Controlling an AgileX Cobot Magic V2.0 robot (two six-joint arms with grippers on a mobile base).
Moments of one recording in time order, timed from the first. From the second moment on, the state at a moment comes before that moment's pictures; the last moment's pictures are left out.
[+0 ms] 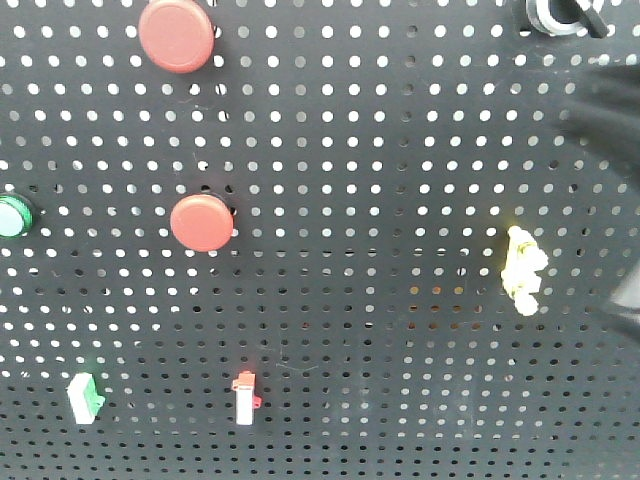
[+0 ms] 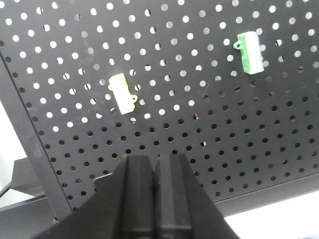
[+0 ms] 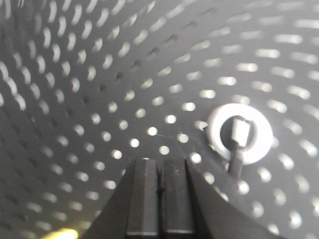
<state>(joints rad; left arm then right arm) -0.08 -0.01 0.03 0.05 -0.04 0.22 0.79 0.95 -1.25 -0.92 0.52 -0.19</state>
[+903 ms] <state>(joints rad) -0.08 -0.01 0.03 0.05 -0.04 0.22 0.81 0.99 -1.31 -1.21 0.54 0.11</state>
